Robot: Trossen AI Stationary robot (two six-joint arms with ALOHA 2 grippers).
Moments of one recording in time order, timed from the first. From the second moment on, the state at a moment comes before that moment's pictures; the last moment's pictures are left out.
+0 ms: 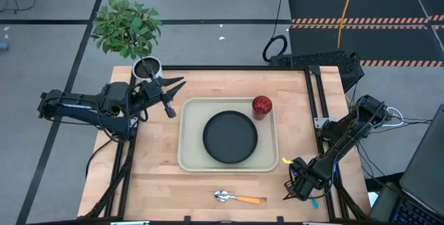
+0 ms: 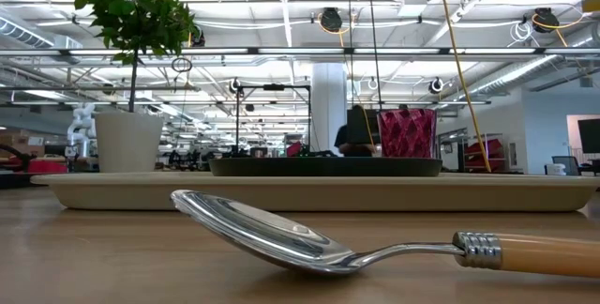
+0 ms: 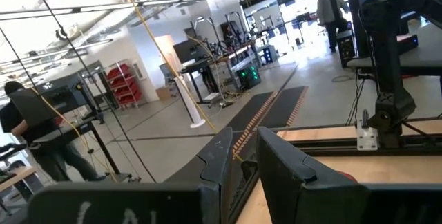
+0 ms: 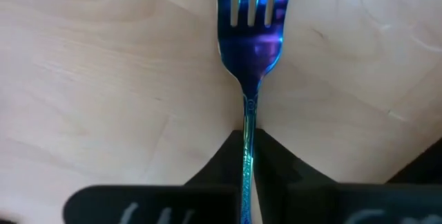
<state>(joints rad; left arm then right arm) -0.08 0.87 0.86 0.15 -0.55 0.41 0.90 1.53 0.75 -0.68 -0.21 2.02</state>
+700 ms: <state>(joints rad) -0.08 0.87 0.86 0.15 -0.55 0.42 0.80 1.40 0.75 -0.39 0.15 1.80</state>
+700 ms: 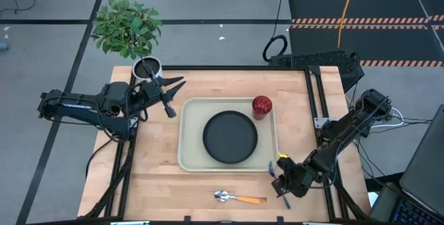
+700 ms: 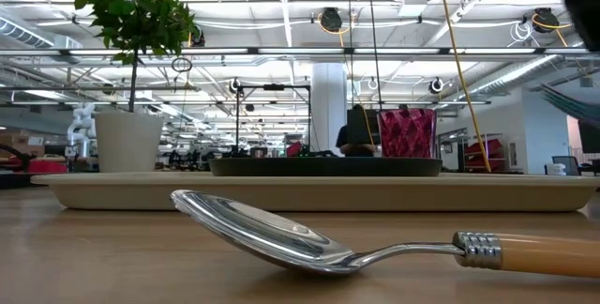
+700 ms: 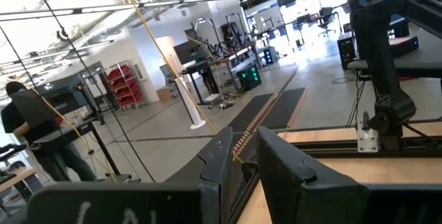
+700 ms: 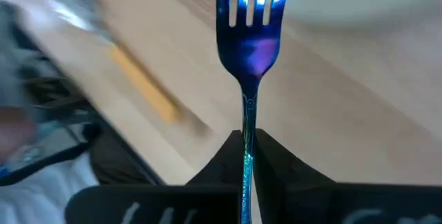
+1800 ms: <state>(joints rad) -0.08 0.87 0.86 -0.02 -0.40 0.31 0.14 1.40 0.89 0.35 -0.03 0.24</state>
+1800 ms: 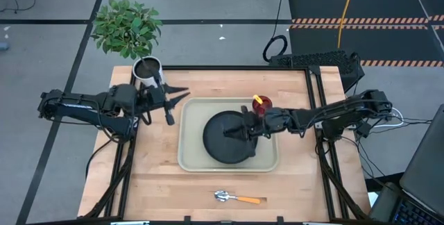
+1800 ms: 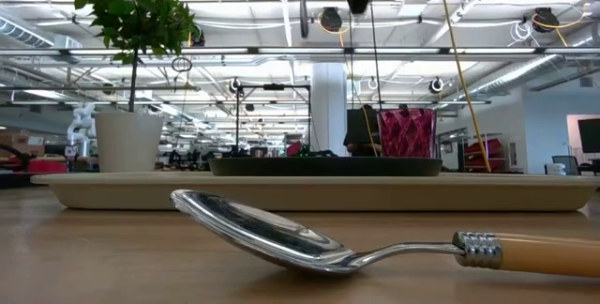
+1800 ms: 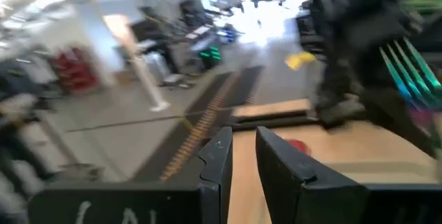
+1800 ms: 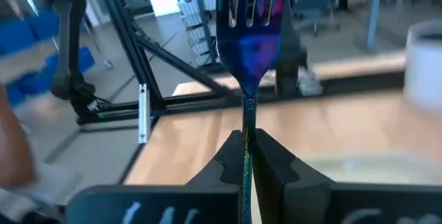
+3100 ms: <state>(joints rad) -0.45 1.31 0.84 -0.02 -1.34 0.12 0.02 1.55 0.96 0.70 0.33 -0.28</state>
